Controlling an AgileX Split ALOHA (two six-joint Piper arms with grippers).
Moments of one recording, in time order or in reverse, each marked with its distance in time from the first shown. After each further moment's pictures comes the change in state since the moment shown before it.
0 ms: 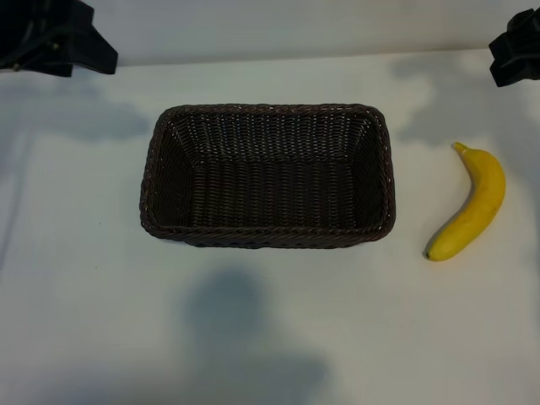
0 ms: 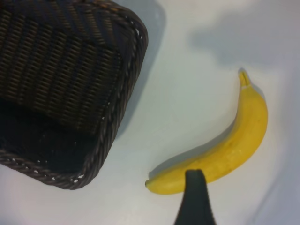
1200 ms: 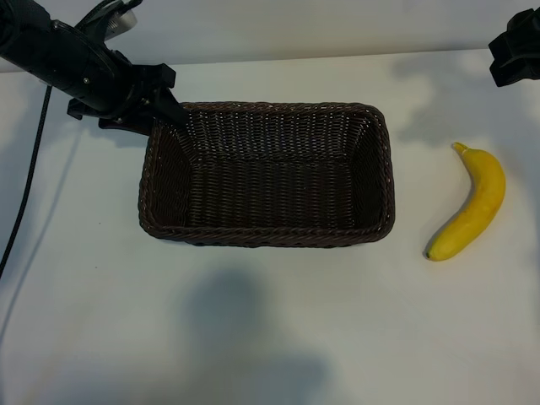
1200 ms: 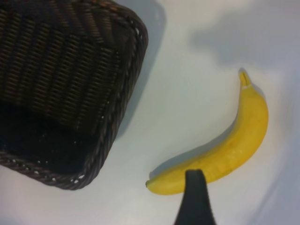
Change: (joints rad) left arm 0.012 0.509 -0.039 -0.187 -0.182 0.106; right arm 0.000 0.000 0.000 0.001 -0.001 0.002
